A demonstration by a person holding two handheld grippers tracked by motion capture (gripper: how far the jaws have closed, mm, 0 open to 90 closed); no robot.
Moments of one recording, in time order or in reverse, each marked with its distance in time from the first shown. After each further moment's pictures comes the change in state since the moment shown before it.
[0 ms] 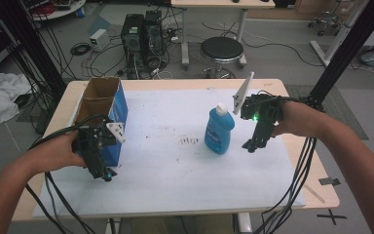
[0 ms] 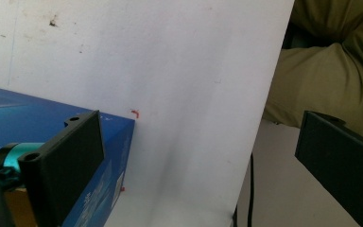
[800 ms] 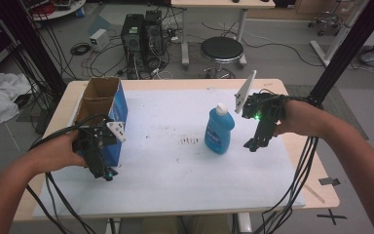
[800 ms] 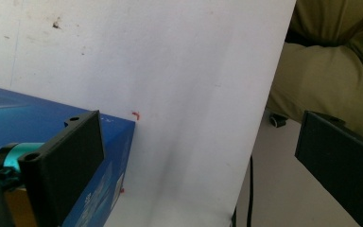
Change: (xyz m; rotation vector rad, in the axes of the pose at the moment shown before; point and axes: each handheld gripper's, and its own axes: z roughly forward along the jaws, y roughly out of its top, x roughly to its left) left arm -0.001 0.002 -0.001 -0.011 0.005 -0.012; right arm 0.001 -0.002 -0.006 -0.002 -0.002 0.001
